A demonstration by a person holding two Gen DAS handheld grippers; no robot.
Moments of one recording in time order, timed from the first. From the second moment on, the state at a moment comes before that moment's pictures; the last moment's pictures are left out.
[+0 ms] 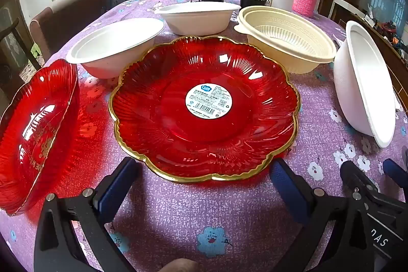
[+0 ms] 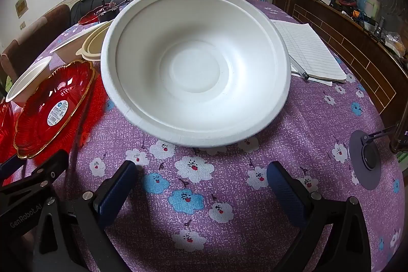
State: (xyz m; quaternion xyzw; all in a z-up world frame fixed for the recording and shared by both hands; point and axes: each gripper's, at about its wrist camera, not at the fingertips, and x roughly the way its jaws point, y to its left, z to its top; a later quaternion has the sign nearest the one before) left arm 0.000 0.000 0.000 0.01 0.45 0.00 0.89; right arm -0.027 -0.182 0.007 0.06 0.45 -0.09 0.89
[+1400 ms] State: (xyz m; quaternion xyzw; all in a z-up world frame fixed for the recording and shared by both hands) left arm -0.016 0.009 0.004 0.03 0.50 -0.03 0.87; right arm -0.034 -0.182 0.008 0.05 0.48 -0.07 0.87
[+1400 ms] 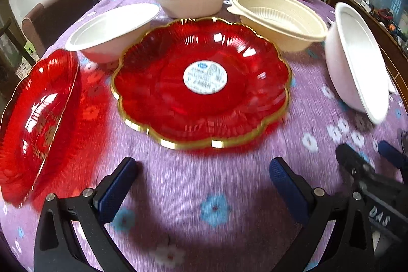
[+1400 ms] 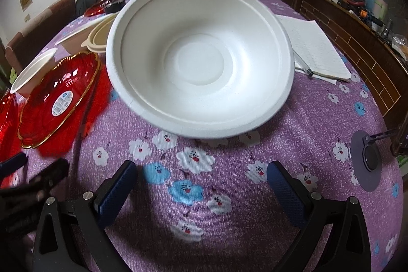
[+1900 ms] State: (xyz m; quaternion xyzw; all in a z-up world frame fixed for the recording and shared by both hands) left arm -0.046 0.008 0.003 0.03 0.48 -0.05 0.88; right arm -0.079 -0.175 0.009 0.05 0.49 -0.08 0.87
